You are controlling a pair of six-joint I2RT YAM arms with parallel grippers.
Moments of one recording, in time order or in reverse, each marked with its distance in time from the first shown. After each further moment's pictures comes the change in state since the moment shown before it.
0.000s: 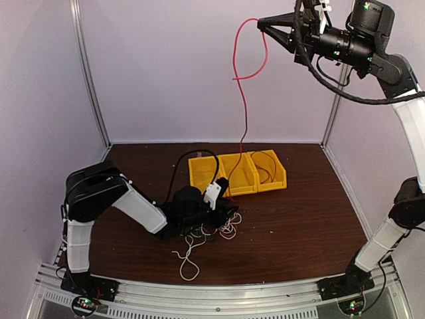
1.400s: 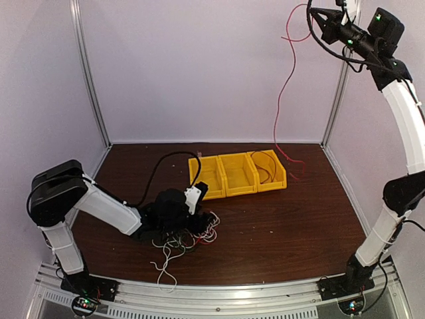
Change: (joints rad) left arm 0.000 -0.277 -0.219 -0.326 -0.179 -0.068; right arm -0.508 0.099 0.018 0.364 0.114 0.203
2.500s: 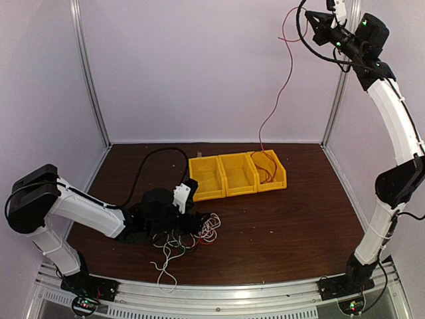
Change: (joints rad) left arm -0.025 -0.204 -0.096 -0.042 -0.027 -0.050; right arm -0.019 0.106 -0.018 0.135 0.055 -0.011
